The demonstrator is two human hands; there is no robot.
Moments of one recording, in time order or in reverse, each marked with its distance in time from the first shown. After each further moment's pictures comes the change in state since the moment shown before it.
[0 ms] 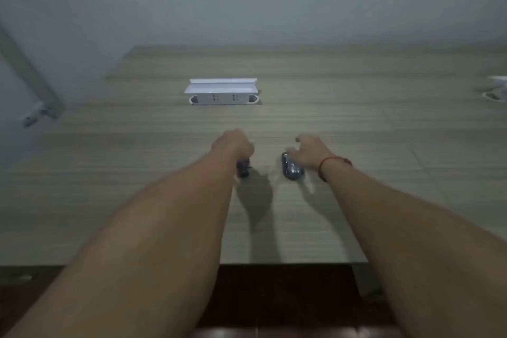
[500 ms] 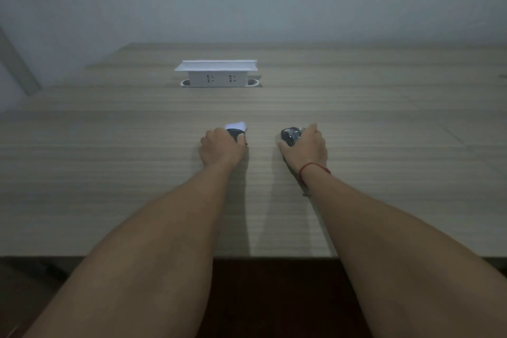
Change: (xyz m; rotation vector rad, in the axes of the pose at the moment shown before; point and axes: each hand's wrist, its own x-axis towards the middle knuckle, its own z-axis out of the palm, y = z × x) left_hand 0.037 -0.043 0.134 -0.215 0.482 -0.163; right_hand 0.044 0.049 0.133 0.248 0.535 0.080
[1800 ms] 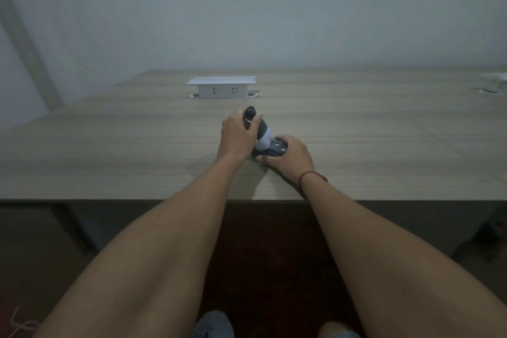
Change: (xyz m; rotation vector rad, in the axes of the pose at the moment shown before) left_hand -0.087 0.008 -0.028 -0.578 0.206 0.415; right_hand -0.090 0.023 -0.033 0.229 -0.203 -0.230
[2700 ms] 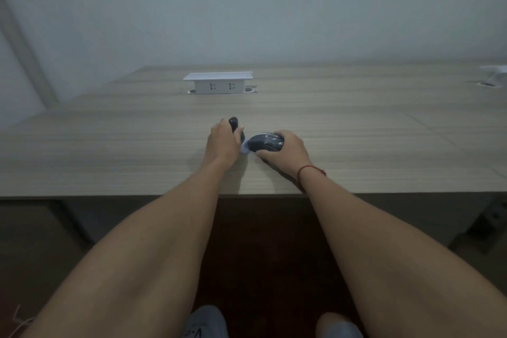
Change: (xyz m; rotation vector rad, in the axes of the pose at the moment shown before) left_hand -0.012 -0.020 -0.007 0.251 -0.056 -0.134; right_hand -0.002 -0.001 -0.002 0.009 -0.030 0.000
